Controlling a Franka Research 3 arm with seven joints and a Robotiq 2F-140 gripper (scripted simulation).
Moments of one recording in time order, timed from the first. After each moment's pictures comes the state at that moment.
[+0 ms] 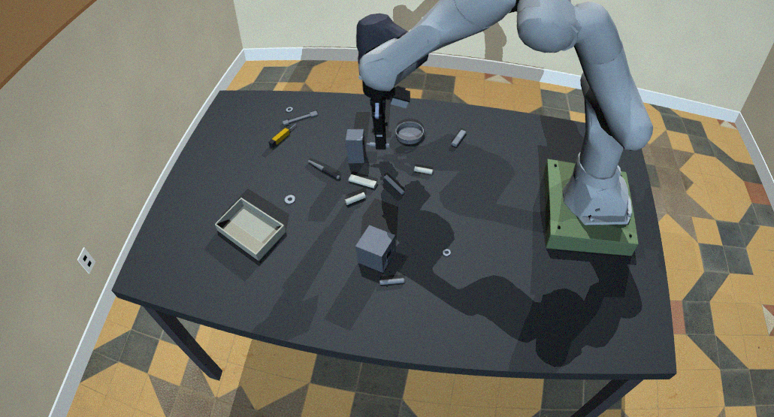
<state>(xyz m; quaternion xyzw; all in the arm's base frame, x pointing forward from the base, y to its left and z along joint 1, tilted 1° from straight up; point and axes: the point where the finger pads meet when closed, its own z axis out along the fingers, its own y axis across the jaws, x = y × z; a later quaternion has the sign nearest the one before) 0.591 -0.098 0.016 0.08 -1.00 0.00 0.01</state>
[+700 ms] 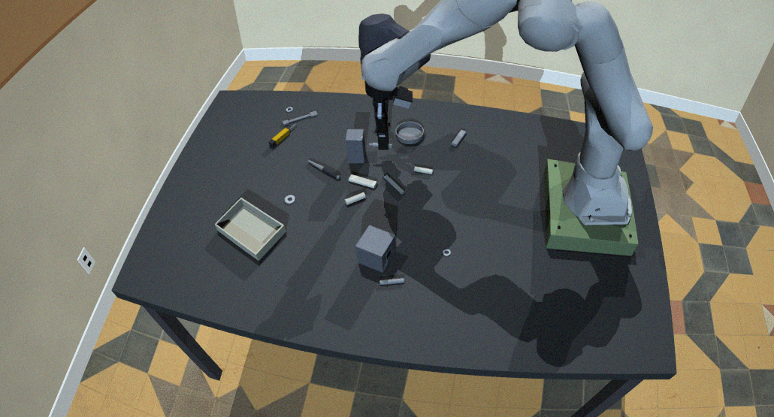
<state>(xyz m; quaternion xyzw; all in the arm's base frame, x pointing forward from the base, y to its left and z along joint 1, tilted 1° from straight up) 0.584 -0.100 0.015 0.08 -1.00 0.00 0.01</state>
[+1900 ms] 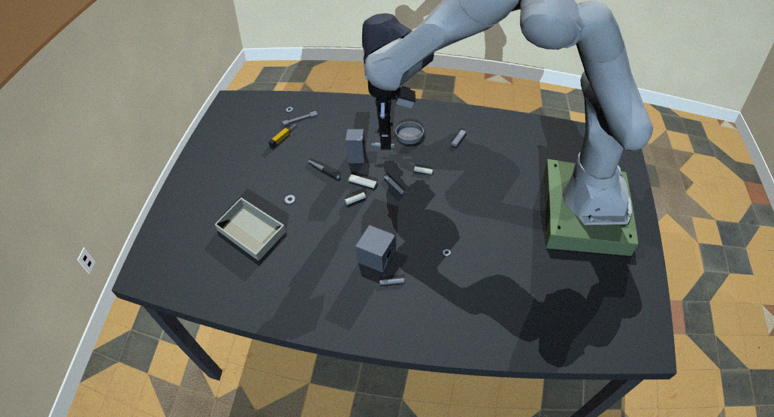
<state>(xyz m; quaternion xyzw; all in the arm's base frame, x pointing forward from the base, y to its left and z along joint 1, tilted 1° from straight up) 0.577 -0.101 0.015 0.08 -1.00 0.00 0.01</state>
